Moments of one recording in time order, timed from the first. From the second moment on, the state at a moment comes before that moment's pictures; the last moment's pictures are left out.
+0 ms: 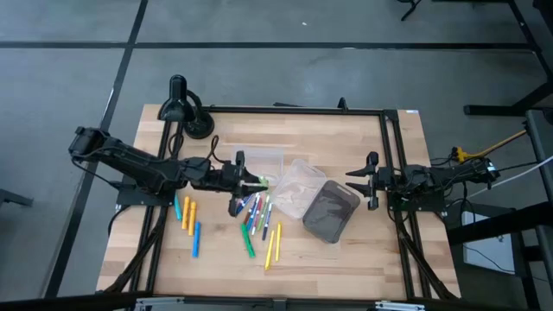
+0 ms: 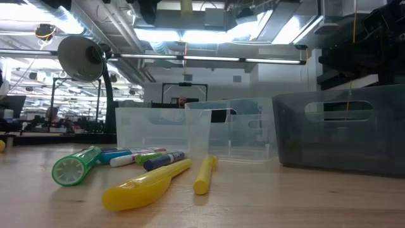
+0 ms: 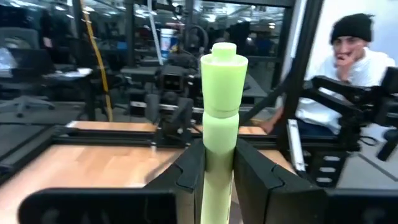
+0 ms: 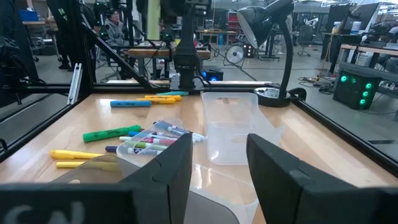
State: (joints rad) left arm -0.18 1.20 0.63 0.61 -0.17 -0.06; right arm 0.24 0.08 0.02 0.04 0.32 -0.03
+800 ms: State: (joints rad) left arm -0.04 1.41 0.73 0.67 -0.03 -0.05; right arm 0.24 0.08 0.02 0.04 0.32 -0.03
